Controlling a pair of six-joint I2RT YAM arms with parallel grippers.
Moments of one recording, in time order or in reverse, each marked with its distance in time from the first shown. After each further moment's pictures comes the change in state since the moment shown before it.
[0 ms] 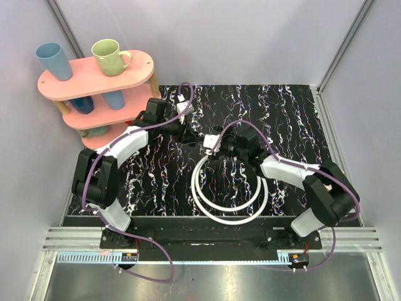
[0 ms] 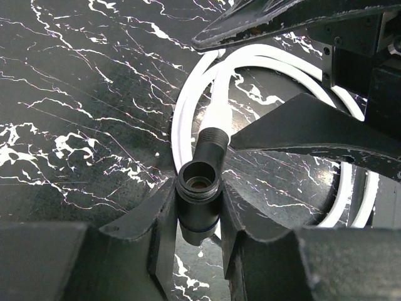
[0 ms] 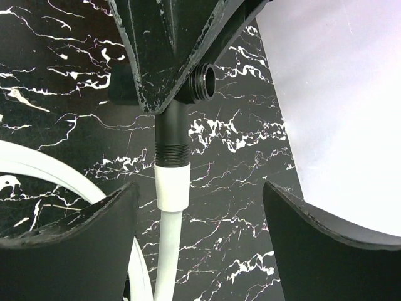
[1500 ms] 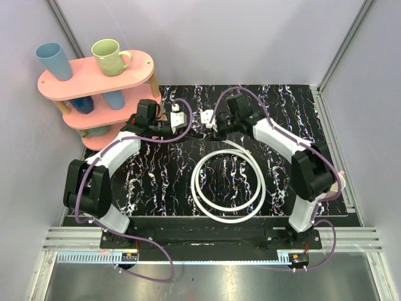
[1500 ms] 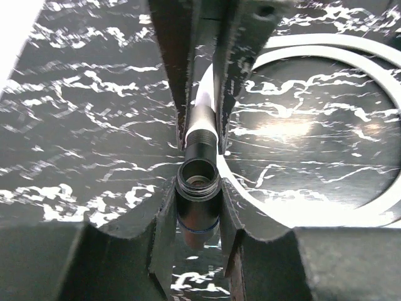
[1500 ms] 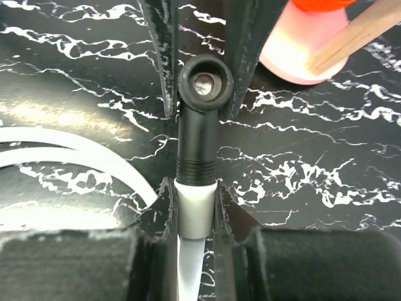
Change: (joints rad) left arm 0.031 -0.114 -0.095 0.048 0.167 0.448; right arm -0.106 0.233 0.515 -0.677 -0.476 -0.032
